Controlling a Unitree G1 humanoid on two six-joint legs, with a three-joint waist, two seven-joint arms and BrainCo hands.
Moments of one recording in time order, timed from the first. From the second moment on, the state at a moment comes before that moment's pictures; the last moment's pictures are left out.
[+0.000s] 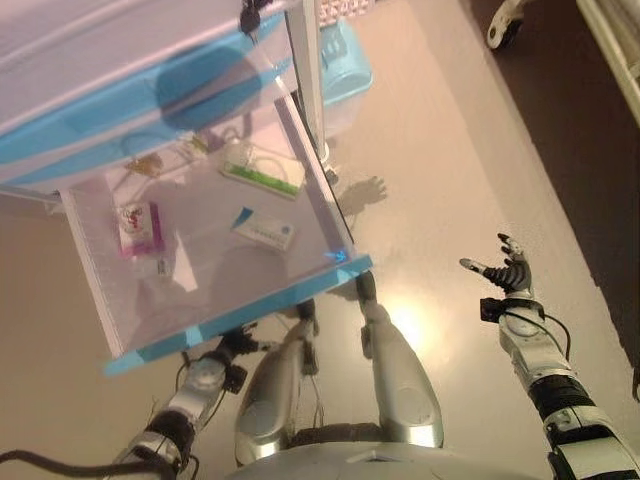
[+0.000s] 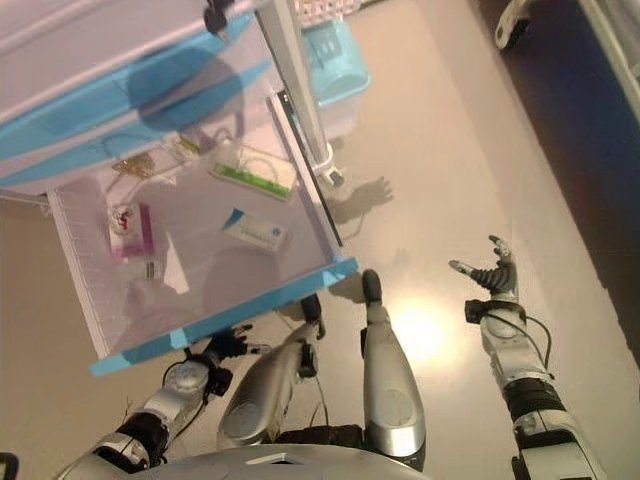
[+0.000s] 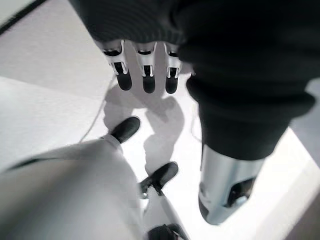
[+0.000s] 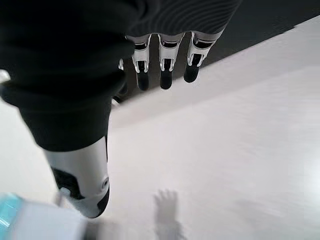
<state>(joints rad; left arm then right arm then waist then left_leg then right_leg) -0.15 0.39 -0.41 0.80 -0.20 -0.20 -0.06 -0.19 -0.52 0.16 0.67 0.14 -0.15 -0.37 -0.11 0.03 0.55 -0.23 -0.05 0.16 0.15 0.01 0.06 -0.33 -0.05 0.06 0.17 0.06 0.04</state>
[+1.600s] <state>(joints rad) -0.73 0.69 -0.12 0.95 -0.78 -0.13 0.06 -0.17 -0.47 0.37 0.83 0.00 -0.22 -0.28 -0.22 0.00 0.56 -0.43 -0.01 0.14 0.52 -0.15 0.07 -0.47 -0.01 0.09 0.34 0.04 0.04</state>
